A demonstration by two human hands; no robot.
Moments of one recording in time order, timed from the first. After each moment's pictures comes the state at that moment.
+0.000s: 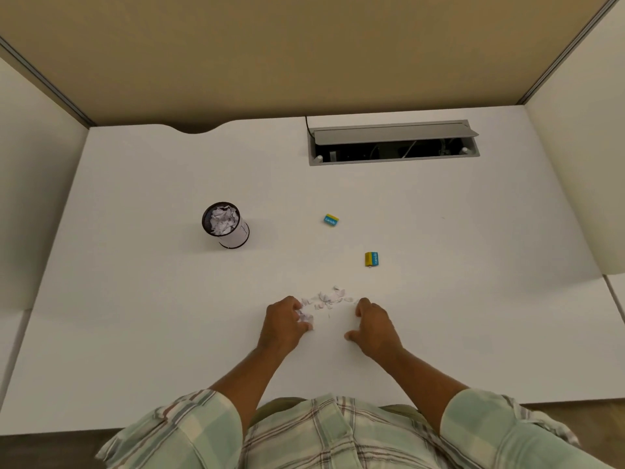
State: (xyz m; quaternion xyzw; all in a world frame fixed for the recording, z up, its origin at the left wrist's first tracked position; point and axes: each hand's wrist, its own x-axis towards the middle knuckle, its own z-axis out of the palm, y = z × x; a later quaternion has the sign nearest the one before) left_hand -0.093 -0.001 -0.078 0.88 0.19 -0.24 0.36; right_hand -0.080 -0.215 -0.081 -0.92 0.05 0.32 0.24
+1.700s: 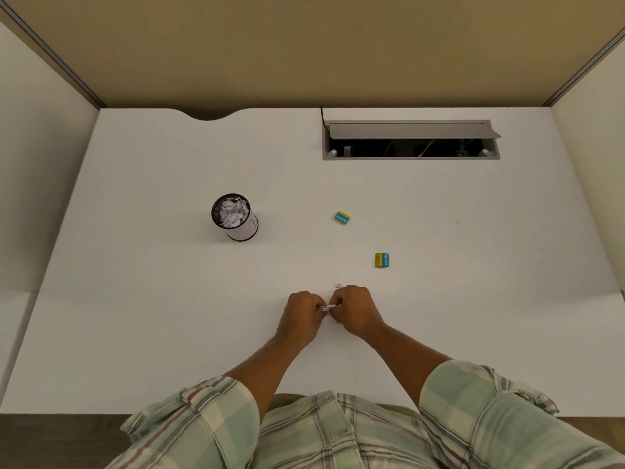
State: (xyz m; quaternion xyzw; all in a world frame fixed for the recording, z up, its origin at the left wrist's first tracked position) left_hand -0.076 -0.018 -0.086 0.91 0.09 -0.22 0.35; right_hand -0.035 -0.166 -0.086 -0.91 -0.06 0.30 0.28
